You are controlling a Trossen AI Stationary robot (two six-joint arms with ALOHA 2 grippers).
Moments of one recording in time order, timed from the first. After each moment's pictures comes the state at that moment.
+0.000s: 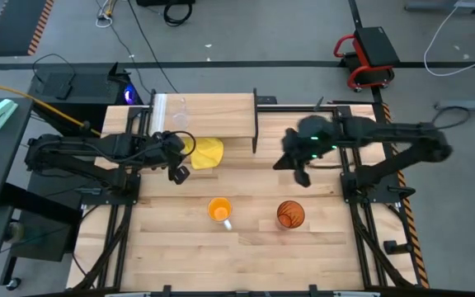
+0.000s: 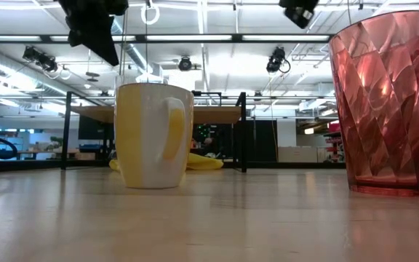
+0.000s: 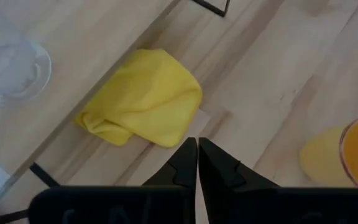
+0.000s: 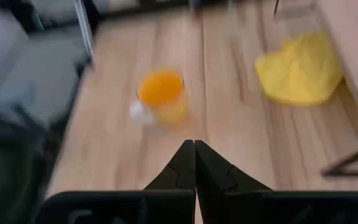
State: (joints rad) left arm -0.03 1.10 1.06 -0.97 -0.41 -0.57; right arm -0.03 1.16 1.20 -0.70 -0.20 0.13
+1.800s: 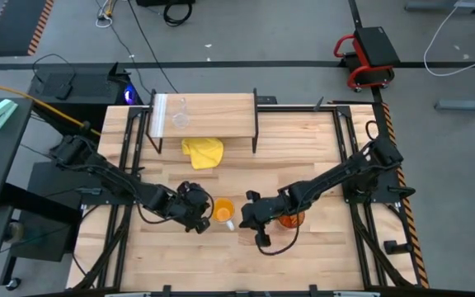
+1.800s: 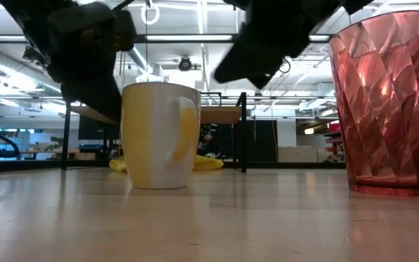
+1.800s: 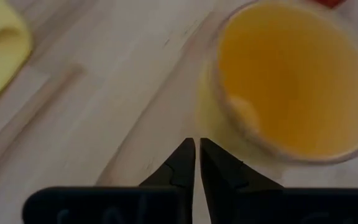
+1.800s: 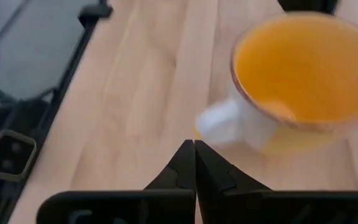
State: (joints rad) left arm -0.46 1.49 0.81 -0.33 -0.50 -0.88; right arm 0.35 1.78 1.11 -0.05 0.03 0.26
